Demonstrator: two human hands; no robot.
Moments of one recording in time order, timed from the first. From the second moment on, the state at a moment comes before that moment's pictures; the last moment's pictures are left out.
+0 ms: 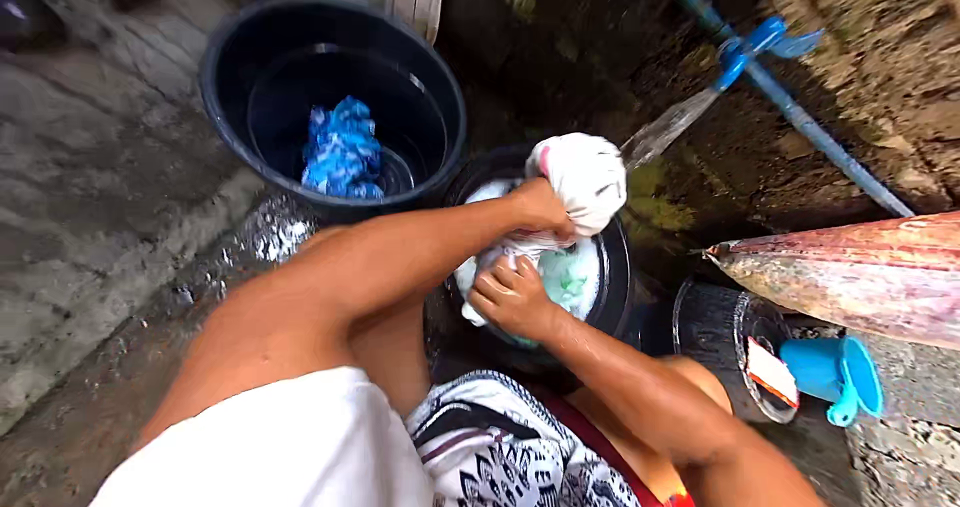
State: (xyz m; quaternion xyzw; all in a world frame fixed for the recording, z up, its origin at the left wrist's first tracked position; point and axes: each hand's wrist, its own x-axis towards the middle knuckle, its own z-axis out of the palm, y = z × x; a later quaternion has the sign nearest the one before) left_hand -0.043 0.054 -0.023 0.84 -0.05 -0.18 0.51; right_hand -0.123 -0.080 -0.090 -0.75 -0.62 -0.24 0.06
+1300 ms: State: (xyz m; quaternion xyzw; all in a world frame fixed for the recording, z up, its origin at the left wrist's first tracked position) left_hand -0.004 0.054 0.049 0.51 -0.07 0.19 0.84; right_hand -0.078 -0.155 0.021 -0.47 -0.13 0.19 0.85
